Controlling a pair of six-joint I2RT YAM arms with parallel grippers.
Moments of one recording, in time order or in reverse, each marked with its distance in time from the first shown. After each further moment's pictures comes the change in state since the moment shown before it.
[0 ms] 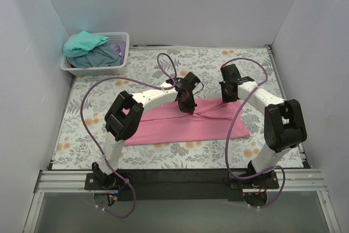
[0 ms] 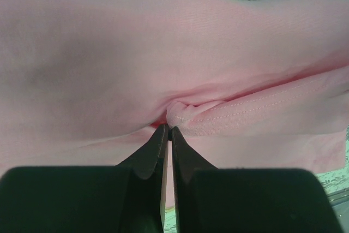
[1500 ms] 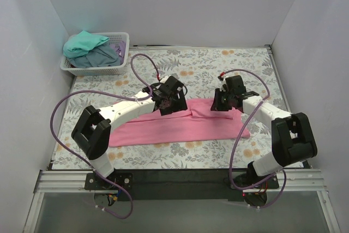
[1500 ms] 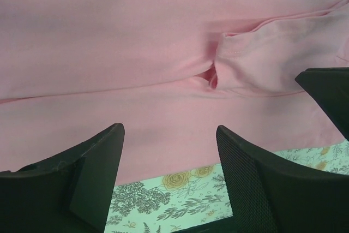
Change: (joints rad) left arm 0.006 -0.418 -0.365 0.084 -0.154 0.021; right arm 0.002 -0.163 -0.262 0.244 -0.463 0.131
